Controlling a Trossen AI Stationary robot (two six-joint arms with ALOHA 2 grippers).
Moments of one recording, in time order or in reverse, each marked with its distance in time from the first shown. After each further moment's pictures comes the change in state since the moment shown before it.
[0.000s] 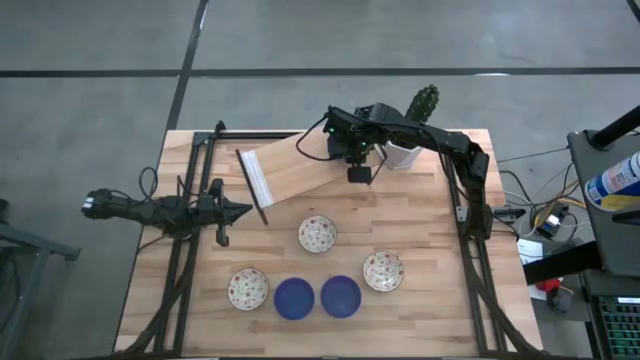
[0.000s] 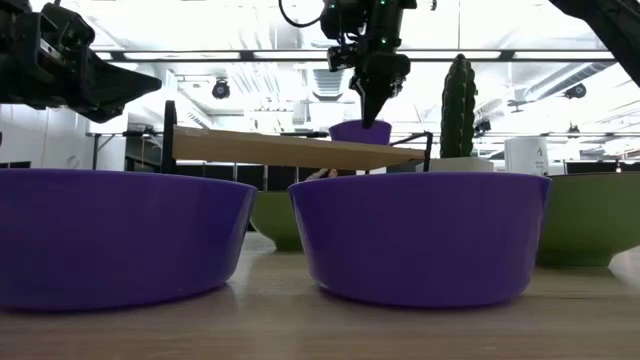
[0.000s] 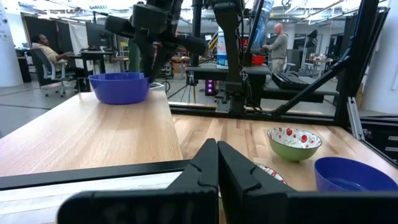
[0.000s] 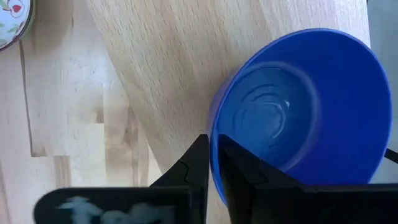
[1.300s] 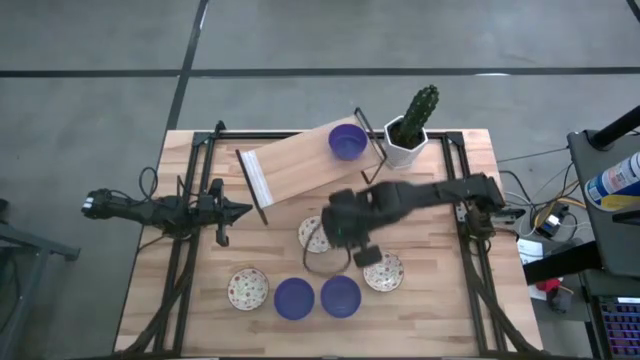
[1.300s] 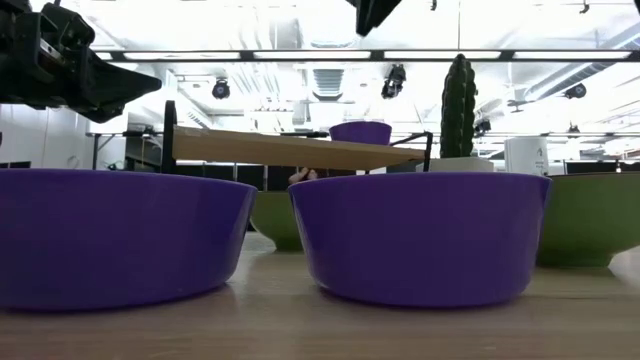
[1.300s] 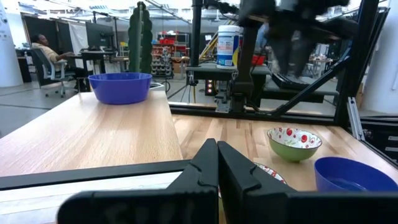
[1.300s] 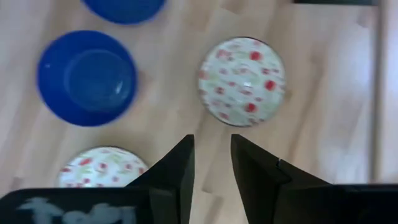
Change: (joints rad) left arm 0.000 0.000 0.000 0.000 0.000 0.000; right arm 0.581 -0.059 -0.001 0.006 -0.056 0.259
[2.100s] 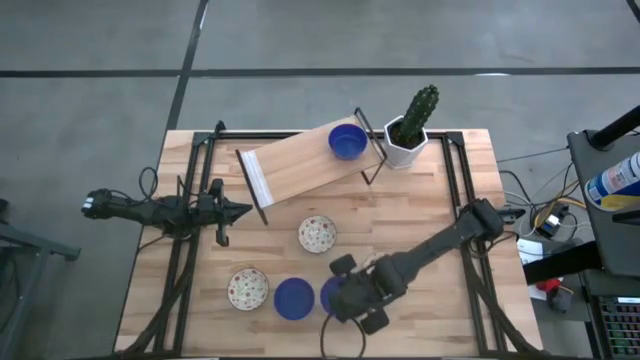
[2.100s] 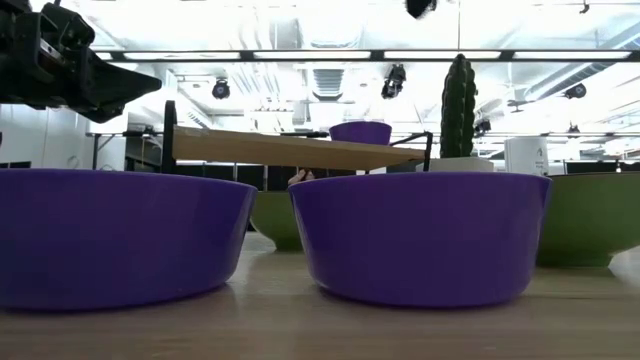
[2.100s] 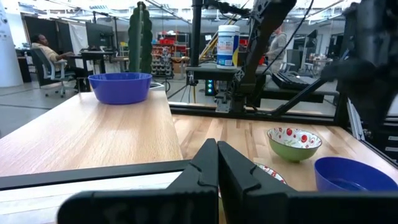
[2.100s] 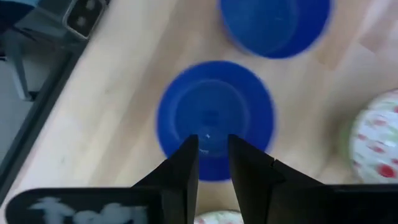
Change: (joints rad) left arm 0.000 0.000 0.000 0.000 0.000 0.000; right arm 0.305 0.097 -0.173 0.276 0.003 0.193
